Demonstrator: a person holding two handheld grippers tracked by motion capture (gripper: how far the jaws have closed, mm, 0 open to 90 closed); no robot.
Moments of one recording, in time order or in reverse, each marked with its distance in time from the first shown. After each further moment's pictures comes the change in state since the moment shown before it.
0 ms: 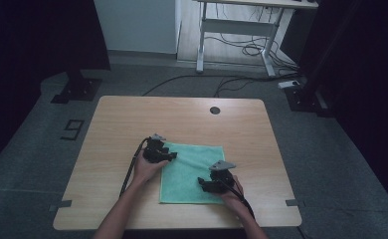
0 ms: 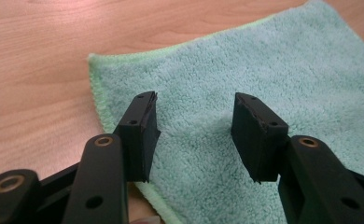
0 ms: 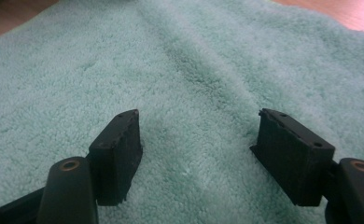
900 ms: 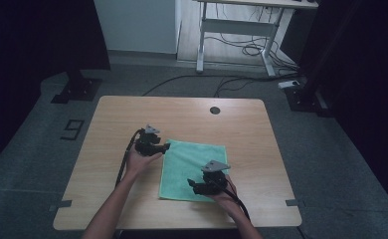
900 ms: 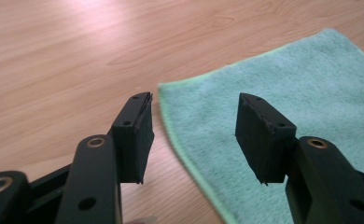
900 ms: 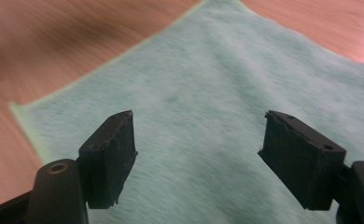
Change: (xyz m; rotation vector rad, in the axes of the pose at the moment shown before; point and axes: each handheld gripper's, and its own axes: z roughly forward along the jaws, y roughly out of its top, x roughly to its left) left arm 0.005 0.017 -0.045 -0.070 0.125 0.089; right arm 0.034 0.021 -0.012 -0.071 0.103 -0.048
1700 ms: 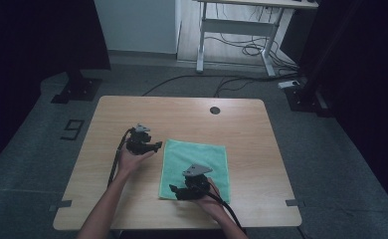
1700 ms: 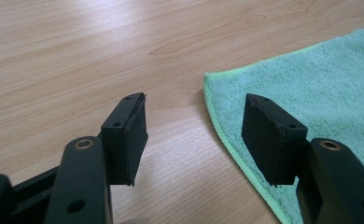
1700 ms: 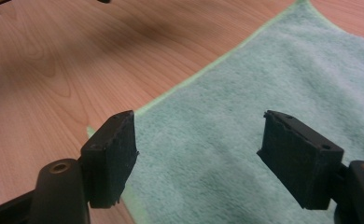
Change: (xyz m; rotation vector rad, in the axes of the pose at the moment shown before) left arm 0.024 -0.008 -0.001 0.000 0.024 -0.043; right arm 0.045 0.014 0.023 -0.004 0.101 -0.024
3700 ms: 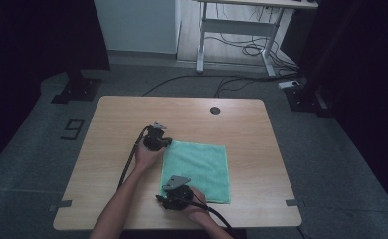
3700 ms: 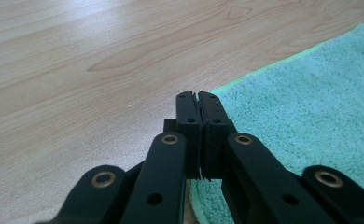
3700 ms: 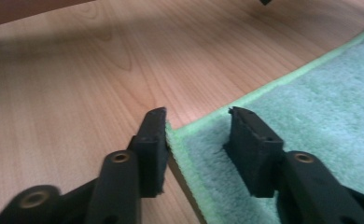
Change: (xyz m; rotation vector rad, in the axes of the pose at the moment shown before) left arm -0.018 0.017 0.056 0.054 -0.071 0.020; right arm 0.043 -0.009 0.034 0.060 0.093 -0.149
